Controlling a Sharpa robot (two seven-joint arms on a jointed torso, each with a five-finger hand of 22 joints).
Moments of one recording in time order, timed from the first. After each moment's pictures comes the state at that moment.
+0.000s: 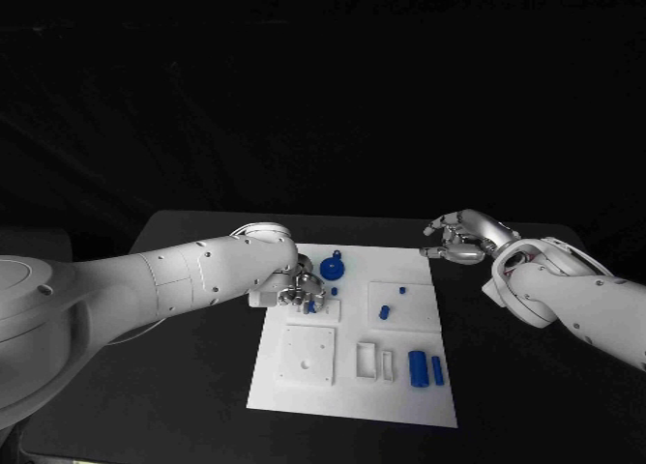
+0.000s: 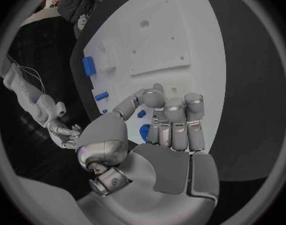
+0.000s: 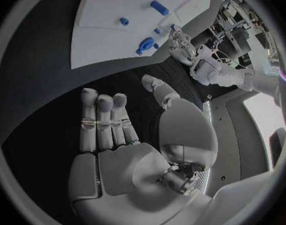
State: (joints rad) left arm 1.32 -0.49 -0.19 1.05 -1.03 0.32 -0.52; left_hand 0.68 0.05 0.74 -0.31 0.38 1.11 0.04 0.39 0.98 1.43 -0.09 0.86 0.81 1.28 -0.17 1.27 0.82 0.08 0.98 -0.15 1.15 1.31; right arm 1.23 -0.67 -0.03 1.16 -1.19 -0.40 0.04; right_hand 0.95 -0.22 0.46 -0.20 0.53 0.80 0.16 0.25 0.43 1.04 0.06 1.12 0.89 1.08 -0.05 1.15 1.05 0.19 1.06 0.01 0.92 1.28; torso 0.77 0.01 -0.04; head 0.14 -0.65
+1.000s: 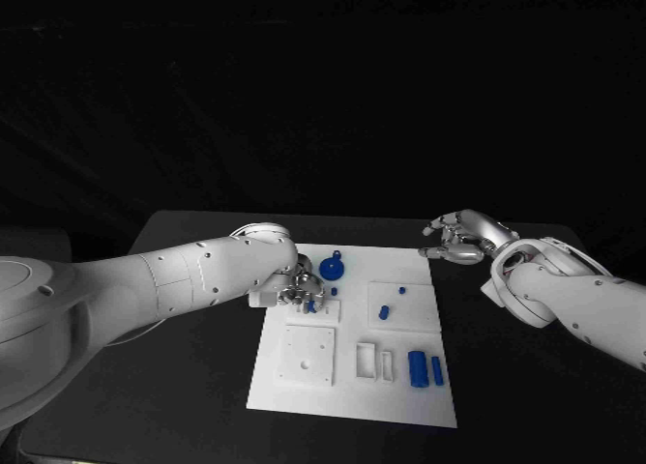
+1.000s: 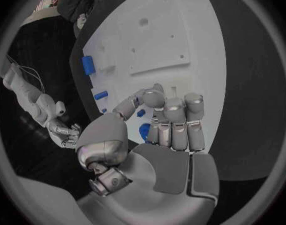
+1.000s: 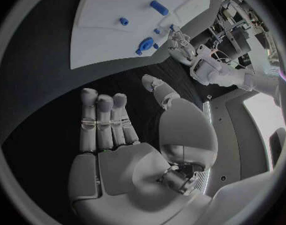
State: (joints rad) left arm 1.32 -0.49 -0.19 1.05 -1.03 0.31 -0.52; left_hand 0.67 0.06 0.74 -0.31 0.37 1.11 0.04 0.39 0.98 1.43 -0.09 0.86 0.81 1.28 -0.17 1.27 0.82 0.08 0.98 -0.15 1.15 1.31; right arm 1.23 -0.67 -0.03 1.16 -1.19 -0.40 0.04; right_hand 0.95 -0.22 0.46 -0.20 0.53 0.80 0.17 0.25 0.43 1.04 0.06 1.12 0.89 1.08 -0.05 1.15 1.05 0.19 1.06 0.01 0.92 1.29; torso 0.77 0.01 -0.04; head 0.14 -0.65
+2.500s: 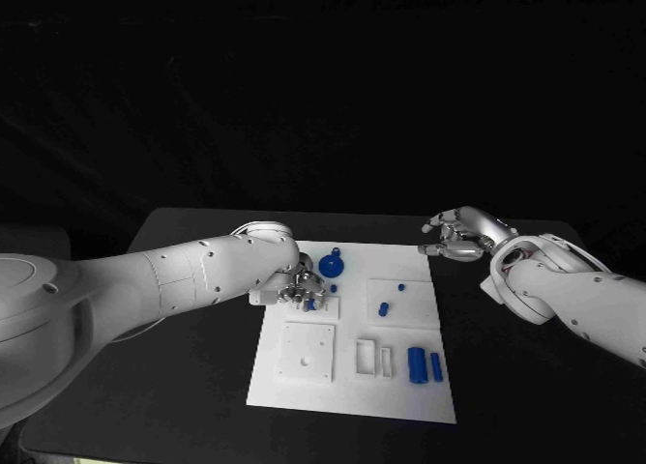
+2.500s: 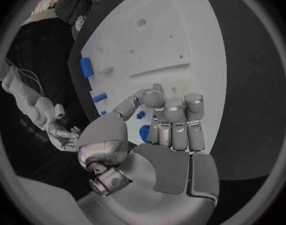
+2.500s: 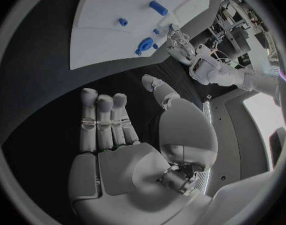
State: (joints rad) left arm 1.31 -0.48 -0.19 1.04 -1.05 0.31 -0.51; left_hand 0.67 0.06 0.74 -0.31 0.35 1.12 0.05 0.38 1.00 1.43 -0.09 0.87 0.80 1.28 -0.17 1.29 0.81 0.08 0.98 -0.15 1.15 1.31; right arm 1.23 -0.67 -0.03 1.17 -1.19 -0.40 0.04; right_hand 0.95 -0.22 0.46 -0.20 0.53 0.80 0.17 0.25 0.43 1.04 0.06 1.12 0.89 1.08 -0.05 1.15 1.04 0.19 1.06 0.01 0.92 1.29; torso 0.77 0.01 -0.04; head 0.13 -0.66
